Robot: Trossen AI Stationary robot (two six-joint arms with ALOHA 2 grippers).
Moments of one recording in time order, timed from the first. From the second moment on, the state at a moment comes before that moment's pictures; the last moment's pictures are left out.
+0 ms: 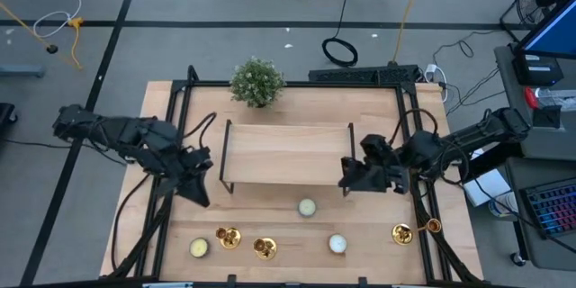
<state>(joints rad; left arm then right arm) -0.31 0.82 0.91 -0.35 0.56 -0.83 0.31 1.08 0.72 0.81 -0.20 1.02</state>
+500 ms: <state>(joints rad) -0.75 1.15 0.91 0.24 -0.11 -1.12 0.31 1.08 0.72 0.82 -0.33 1.04</state>
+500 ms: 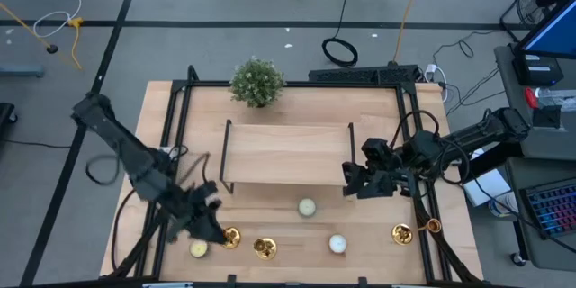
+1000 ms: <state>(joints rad) -0.93 1.52 1.42 -0.35 -0.35 -1.39 0.31 1.08 0.72 0.76 -0.45 1.00</state>
